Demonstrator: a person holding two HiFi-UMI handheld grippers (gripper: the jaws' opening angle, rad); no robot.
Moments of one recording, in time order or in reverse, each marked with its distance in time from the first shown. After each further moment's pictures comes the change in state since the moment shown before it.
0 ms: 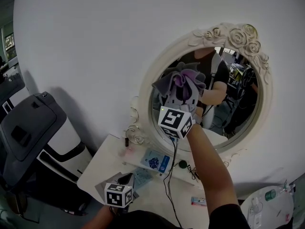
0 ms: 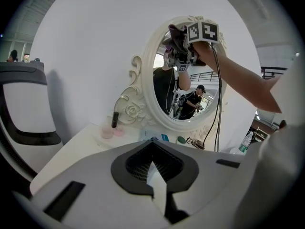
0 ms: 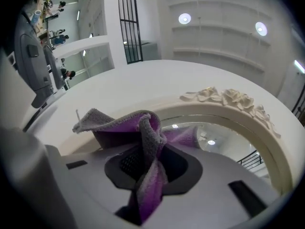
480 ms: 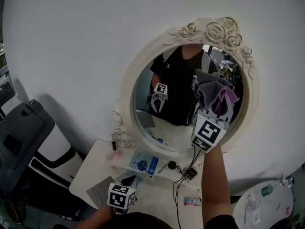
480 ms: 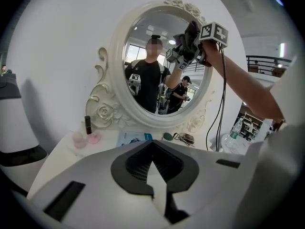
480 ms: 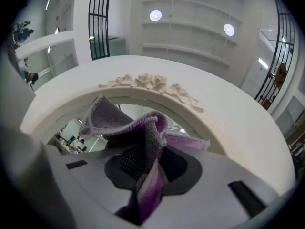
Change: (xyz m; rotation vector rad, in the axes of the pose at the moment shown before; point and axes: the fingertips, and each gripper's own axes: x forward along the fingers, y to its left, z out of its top) left arm 0.038 -0.064 0.004 0.156 0.068 -0.120; right arm -0.073 -0.183 -0.074 0.192 0.064 -0.336
